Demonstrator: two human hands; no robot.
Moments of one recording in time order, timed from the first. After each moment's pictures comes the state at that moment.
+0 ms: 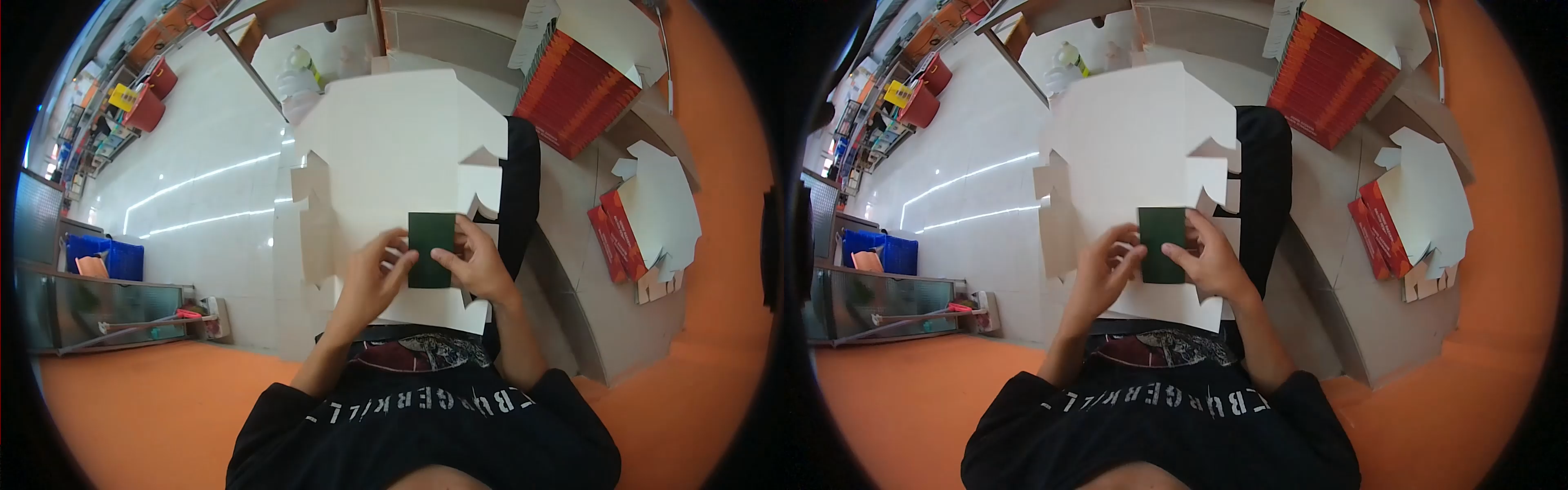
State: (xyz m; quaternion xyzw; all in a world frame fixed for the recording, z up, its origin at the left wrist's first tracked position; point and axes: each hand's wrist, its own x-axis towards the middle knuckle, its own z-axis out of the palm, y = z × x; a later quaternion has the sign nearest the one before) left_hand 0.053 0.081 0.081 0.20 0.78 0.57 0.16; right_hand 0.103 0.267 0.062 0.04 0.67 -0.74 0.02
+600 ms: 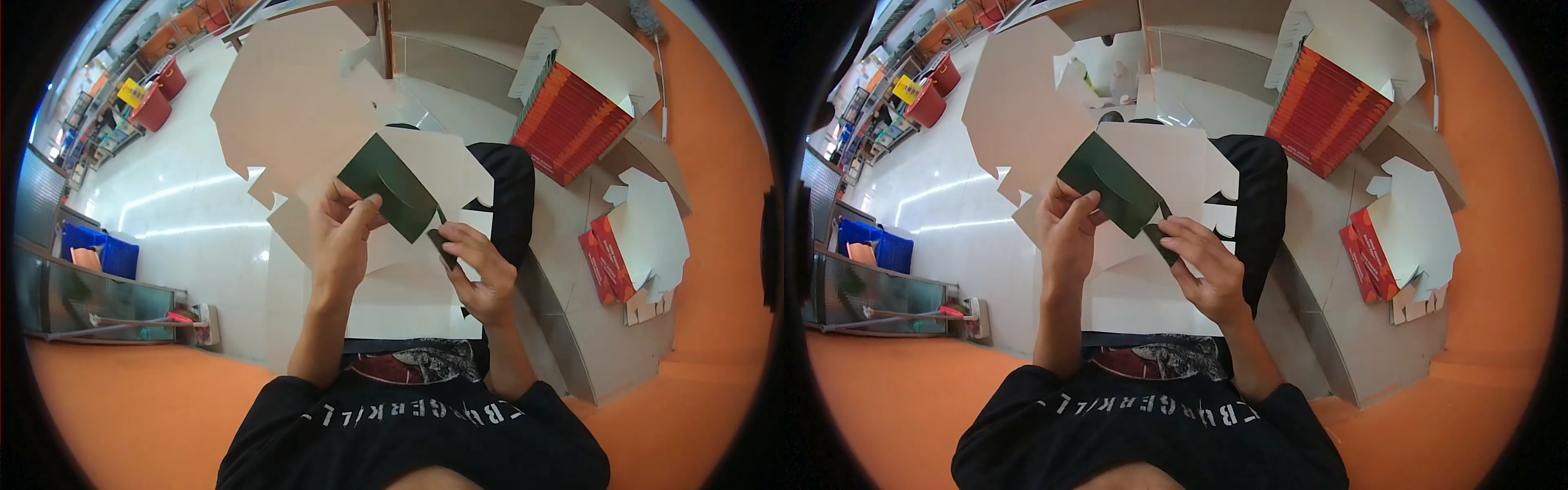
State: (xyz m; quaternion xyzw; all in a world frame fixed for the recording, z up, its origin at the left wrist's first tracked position) left_hand 0.004 0.100 0.136 0.11 0.49 0.86 0.07; right_hand 0.100 0.267 0.091 -0.17 0.79 -0.45 -0.37
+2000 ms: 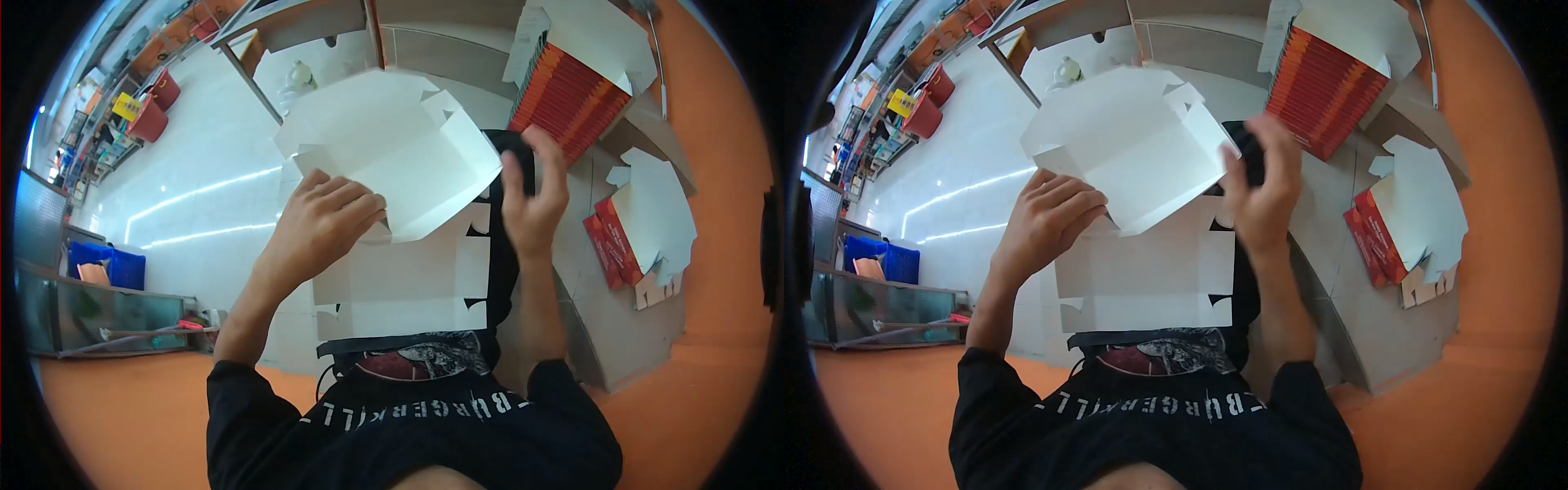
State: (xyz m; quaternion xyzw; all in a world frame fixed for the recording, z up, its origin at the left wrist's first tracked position) left_hand -0.024 0.066 0.174 0.55 0.79 0.19 -0.16; right_hand 0.051 0.328 0.123 0.02 0.80 -0.28 -0.53
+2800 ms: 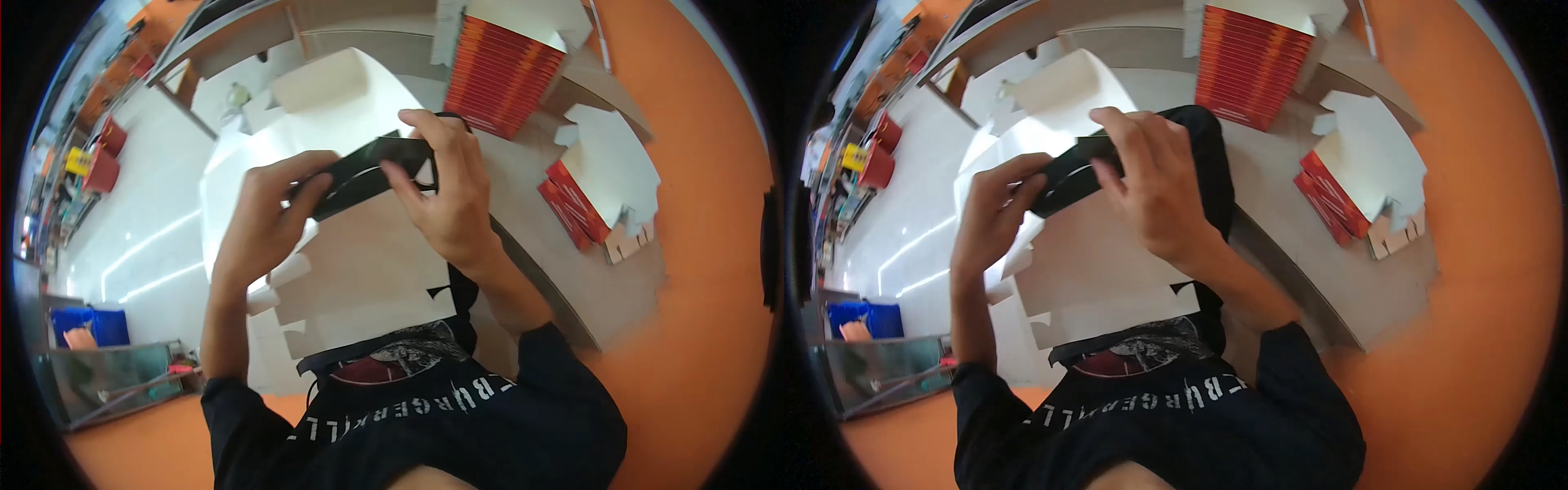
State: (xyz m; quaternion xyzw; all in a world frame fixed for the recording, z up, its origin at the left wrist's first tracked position) left_hand -0.027 0.107 0.205 0.43 0.78 0.45 0.05; right_hand 0.064 0.285 0.168 -0.05 0.82 -0.30 -0.49
